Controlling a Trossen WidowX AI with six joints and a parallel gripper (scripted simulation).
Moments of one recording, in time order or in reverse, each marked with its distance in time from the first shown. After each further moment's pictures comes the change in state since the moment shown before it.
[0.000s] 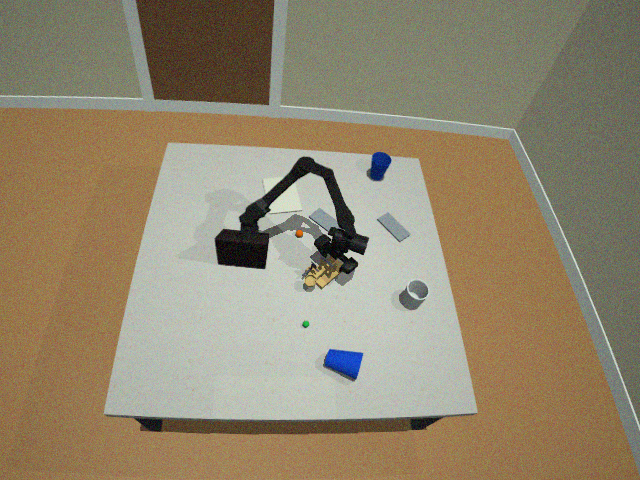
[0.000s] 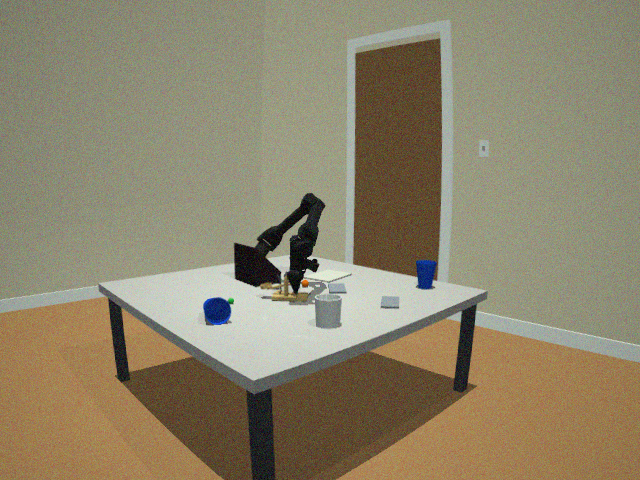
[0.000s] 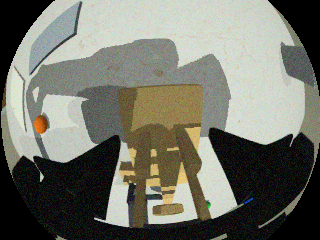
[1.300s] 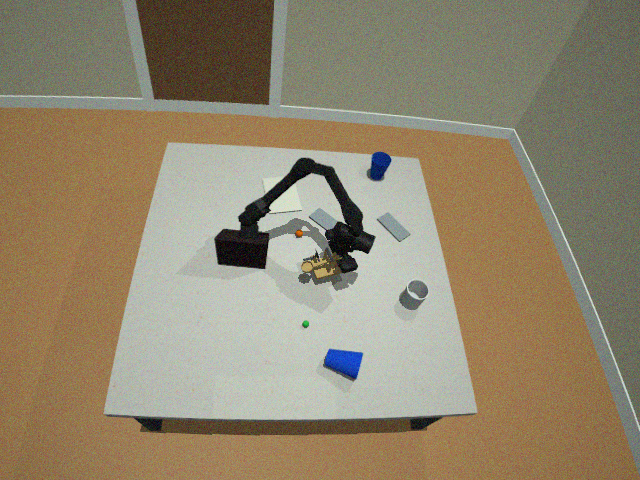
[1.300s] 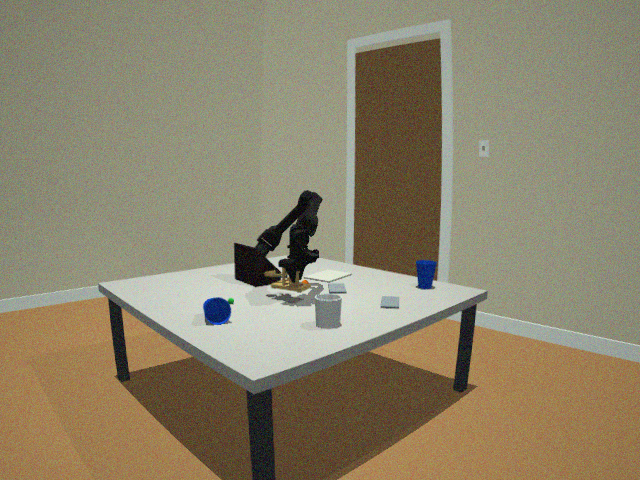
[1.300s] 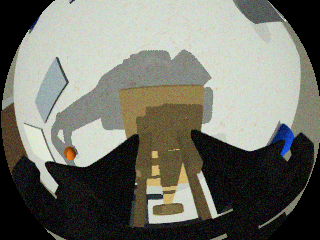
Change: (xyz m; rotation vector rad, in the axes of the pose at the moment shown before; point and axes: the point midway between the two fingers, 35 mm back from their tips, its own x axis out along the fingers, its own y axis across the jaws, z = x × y) arm -0.047 -0.018 0.000 0.422 -0.001 0.009
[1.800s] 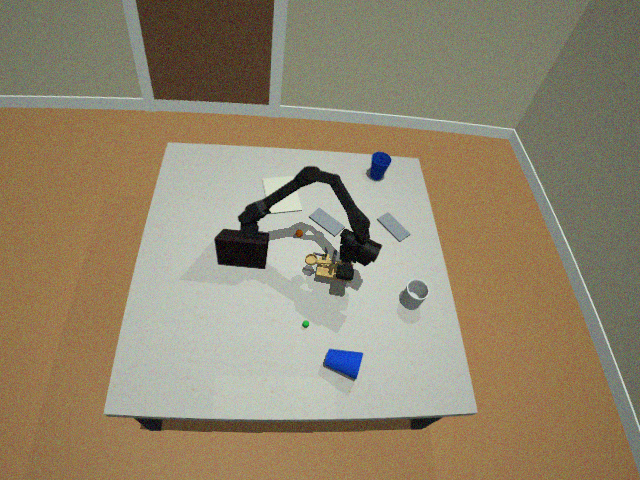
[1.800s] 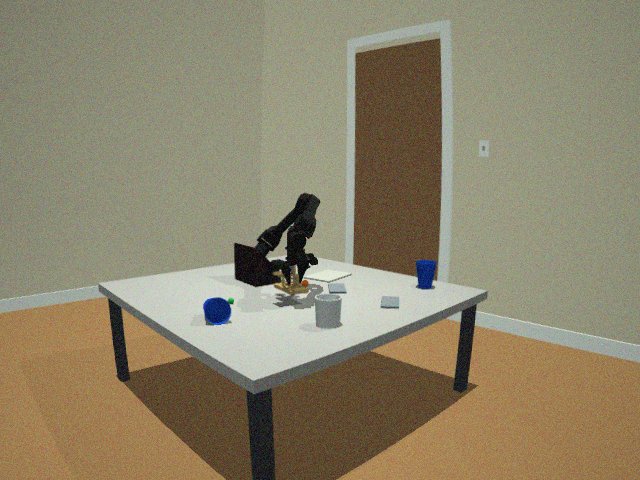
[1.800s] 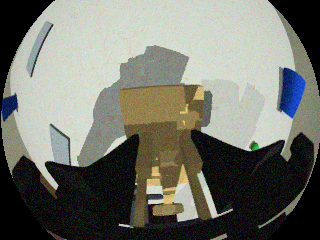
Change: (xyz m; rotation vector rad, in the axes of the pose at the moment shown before) arm 0.002 -0.035 0.010 0.508 0.000 -0.001
